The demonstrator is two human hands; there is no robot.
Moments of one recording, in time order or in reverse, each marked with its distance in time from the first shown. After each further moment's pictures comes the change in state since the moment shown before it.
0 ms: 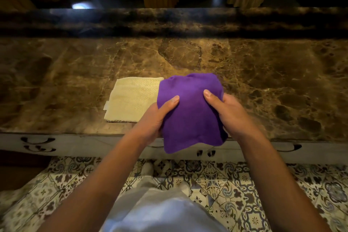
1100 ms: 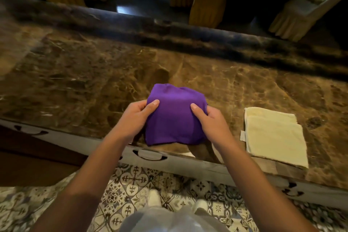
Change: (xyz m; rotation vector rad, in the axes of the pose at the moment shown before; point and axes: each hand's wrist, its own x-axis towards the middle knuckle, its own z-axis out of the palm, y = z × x) left_hand -0.067 0.087 -0.490 0.143 0.237 0.183; right_hand 0.124 0.043 0.464 -0.413 0.059 -0.071
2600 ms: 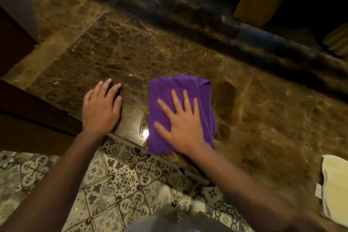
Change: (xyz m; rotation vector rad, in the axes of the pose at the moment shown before) left_hand 0.034 -0.067 -0.270 1.280 0.639 0.048; right_hand 0.070 -0.029 0.248 -1.128 -0.306 -0.580
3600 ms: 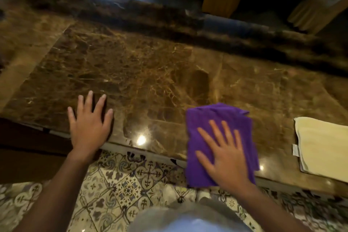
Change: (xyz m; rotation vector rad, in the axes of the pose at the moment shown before) left_hand -0.022 0.010 0.005 0.036 -0.032 0.037; right_hand -0.174 0.081 0.009 -0.042 0.060 0.329
